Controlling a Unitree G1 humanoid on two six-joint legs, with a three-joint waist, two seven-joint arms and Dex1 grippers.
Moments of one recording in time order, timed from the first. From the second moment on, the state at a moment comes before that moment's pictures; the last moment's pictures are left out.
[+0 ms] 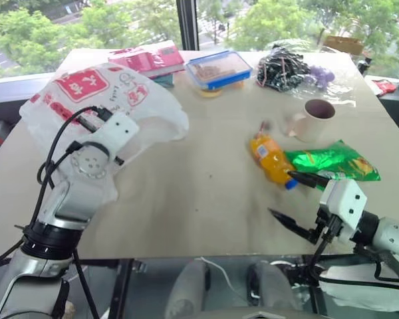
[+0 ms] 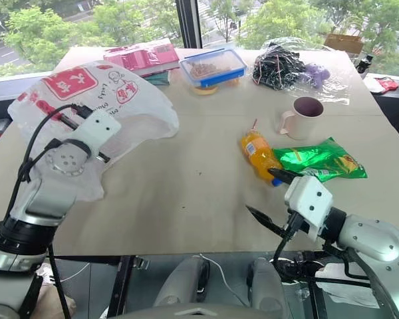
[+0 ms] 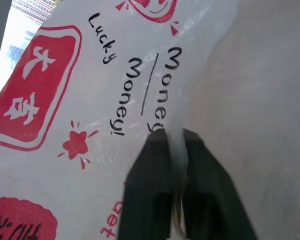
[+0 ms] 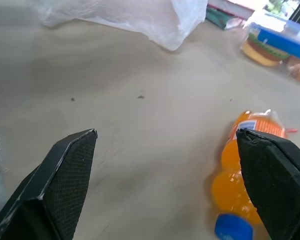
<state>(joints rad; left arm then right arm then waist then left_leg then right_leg) -0.45 0.83 -0.07 -0.16 0.20 0.71 -0.28 0.16 -0.68 -0.12 -0.89 0.40 0.50 0.65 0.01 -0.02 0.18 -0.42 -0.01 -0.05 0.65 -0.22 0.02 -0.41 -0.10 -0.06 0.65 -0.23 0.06</state>
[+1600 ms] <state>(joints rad) -0.73 0.73 0.20 -0.34 -0.25 1.19 -0.45 -0.86 -0.17 0.43 -0.18 0.22 0.92 0.51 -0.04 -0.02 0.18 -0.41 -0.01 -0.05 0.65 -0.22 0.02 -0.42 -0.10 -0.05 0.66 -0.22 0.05</state>
